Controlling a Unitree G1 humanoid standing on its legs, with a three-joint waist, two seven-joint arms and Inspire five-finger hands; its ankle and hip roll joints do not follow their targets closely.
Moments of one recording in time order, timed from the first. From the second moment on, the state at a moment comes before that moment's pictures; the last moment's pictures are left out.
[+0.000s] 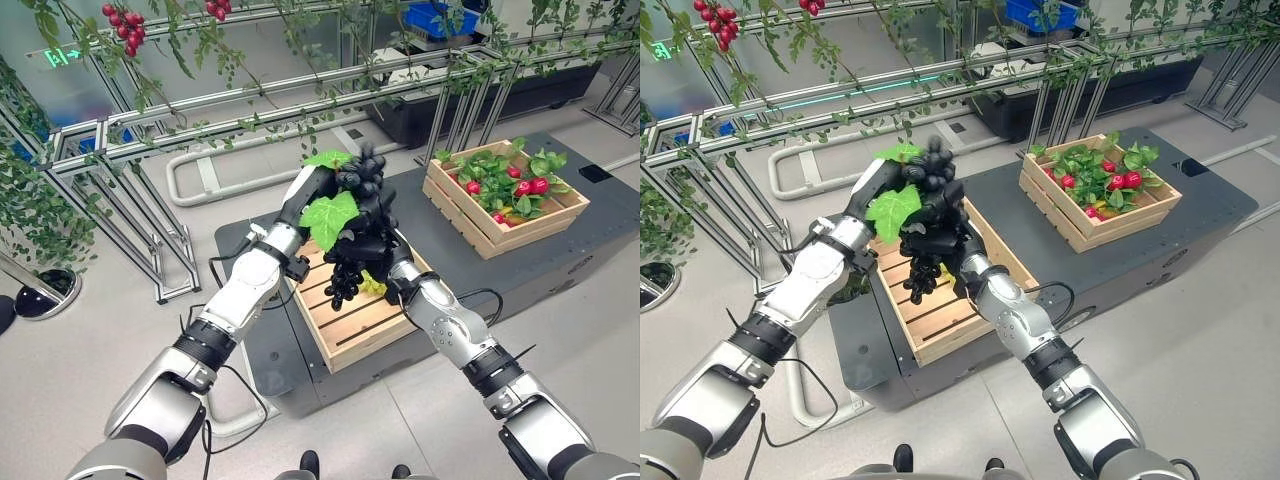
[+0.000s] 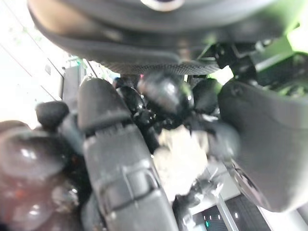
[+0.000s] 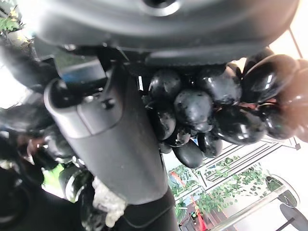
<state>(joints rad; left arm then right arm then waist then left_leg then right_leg) -0.65 0.47 -0.49 0.38 -0.38 -0.24 0.06 -0.58 -0.26 0.48 0.35 0.91 0.06 -0.06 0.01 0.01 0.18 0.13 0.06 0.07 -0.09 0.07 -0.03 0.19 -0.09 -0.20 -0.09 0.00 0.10</state>
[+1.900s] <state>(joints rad) -0.07 0.41 -0.12 0.35 -0.39 -0.32 0.06 0.08 -0.31 0.07 0.27 0.75 -0.15 0.04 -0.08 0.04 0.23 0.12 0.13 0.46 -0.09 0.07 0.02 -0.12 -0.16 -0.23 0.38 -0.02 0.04</state>
